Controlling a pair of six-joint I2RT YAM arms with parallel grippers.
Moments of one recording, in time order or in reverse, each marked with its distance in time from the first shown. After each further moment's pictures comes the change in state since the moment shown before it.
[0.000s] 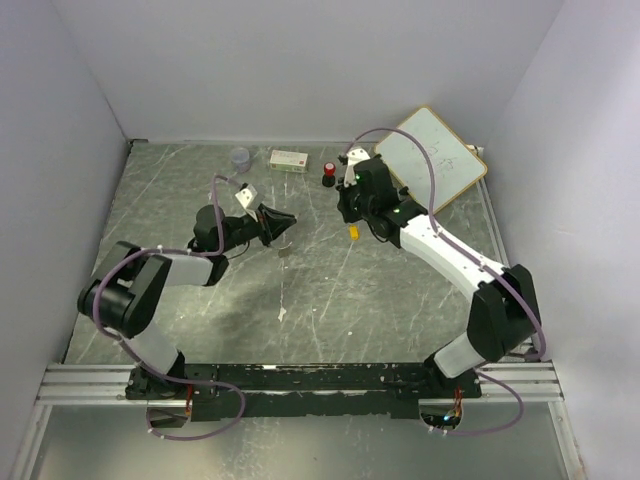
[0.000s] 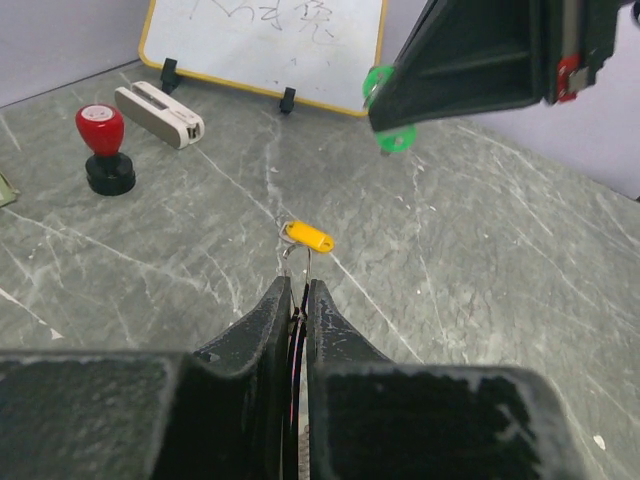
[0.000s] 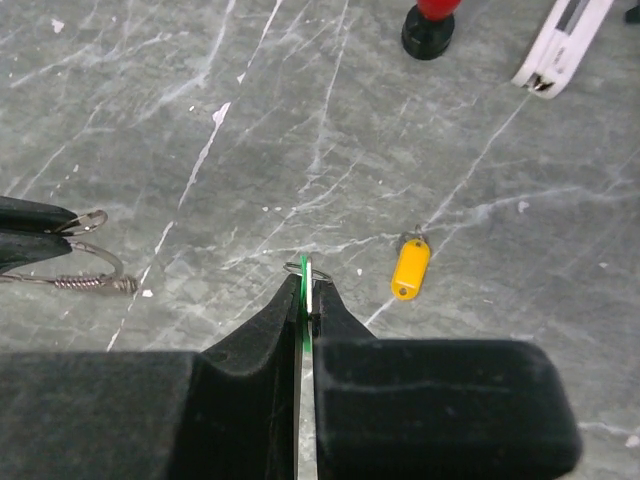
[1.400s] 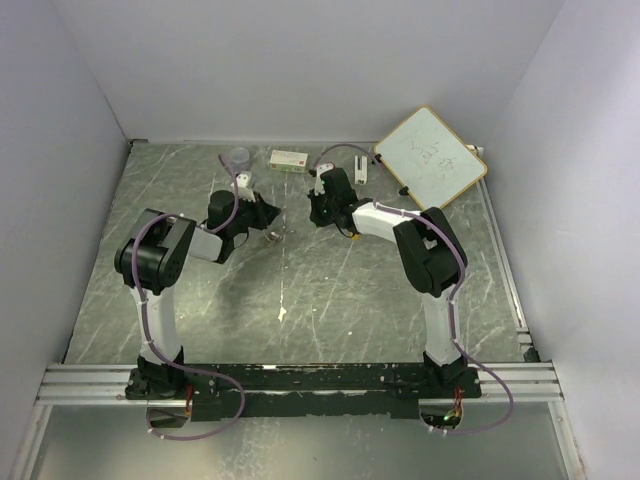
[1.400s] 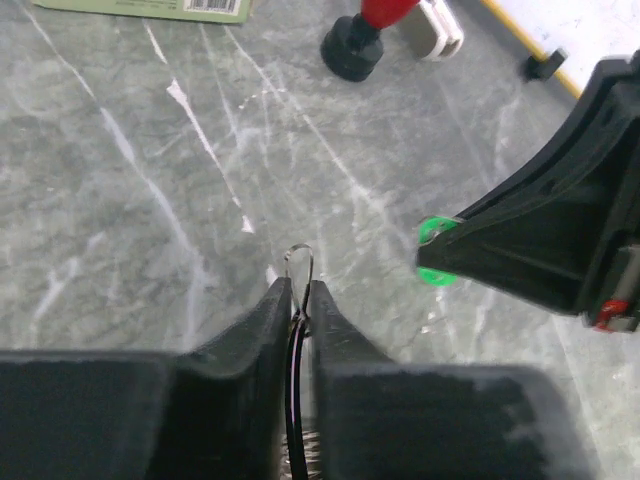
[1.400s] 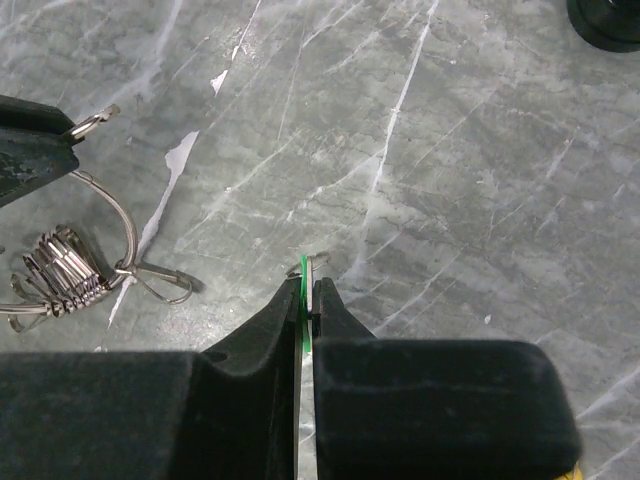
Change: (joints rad) left arm 0.097 0.383 0.241 -0.129 -0.264 -0.129; right arm -0.011 0.599 0.175 0.291 -0.150 0.050
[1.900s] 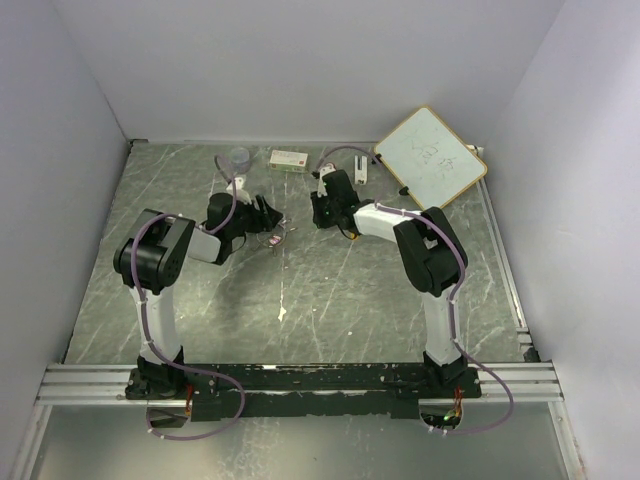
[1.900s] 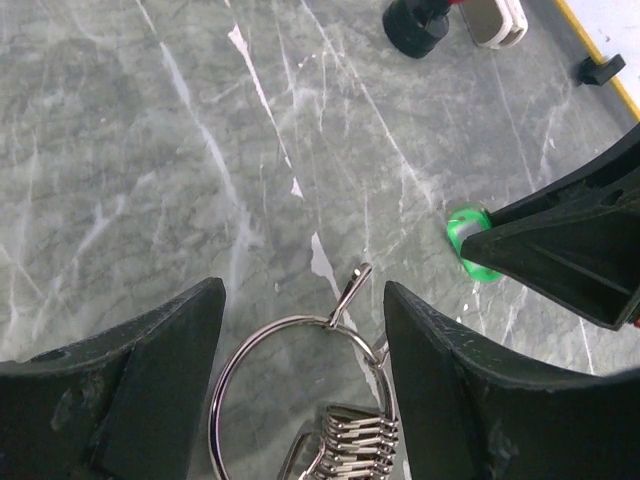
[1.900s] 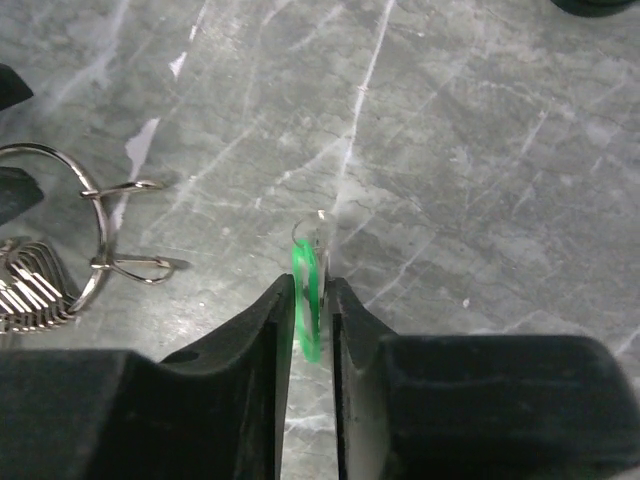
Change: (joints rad) left arm 0.013 0.000 -0.010 -0.074 -0.074 -0.072; right arm -0.008 0.002 -0.014 0.003 0.024 0.007
